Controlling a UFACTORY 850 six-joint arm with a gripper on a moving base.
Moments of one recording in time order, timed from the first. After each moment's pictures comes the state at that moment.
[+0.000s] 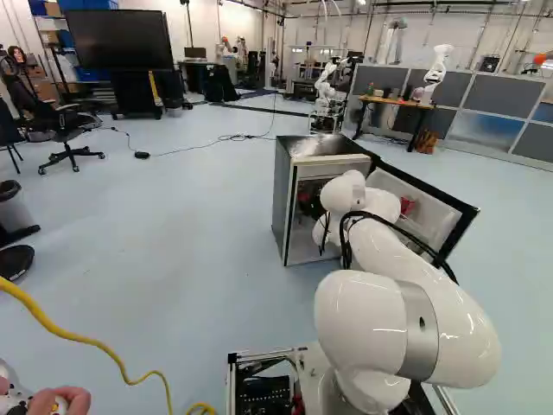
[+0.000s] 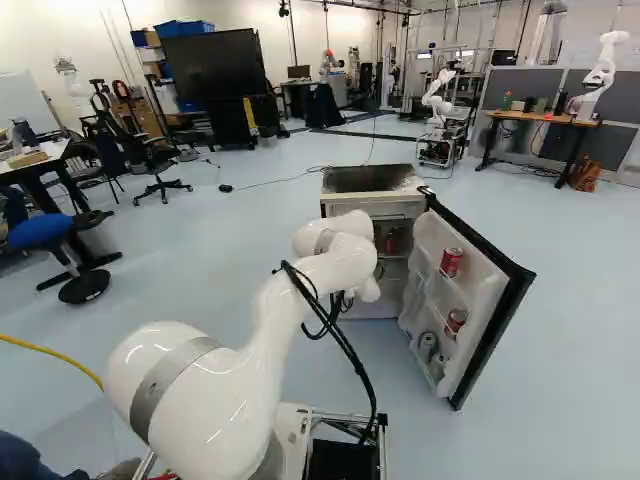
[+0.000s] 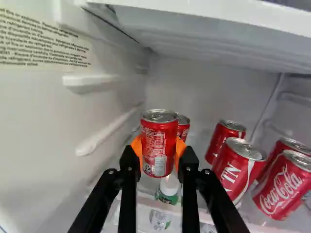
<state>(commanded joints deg) -20.9 -97.5 -113.3 -36.4 74.3 0.0</state>
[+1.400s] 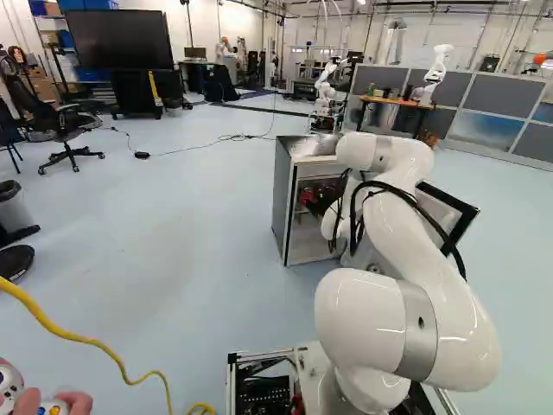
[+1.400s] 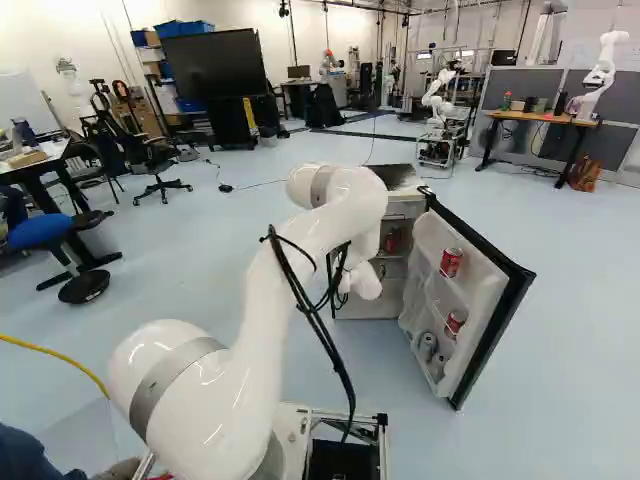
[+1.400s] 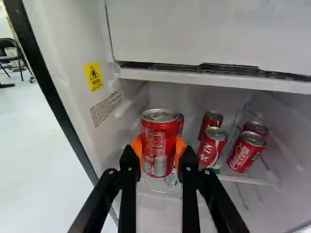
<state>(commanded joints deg) -23.9 -71.4 -74.8 -36.4 74.3 0.0</state>
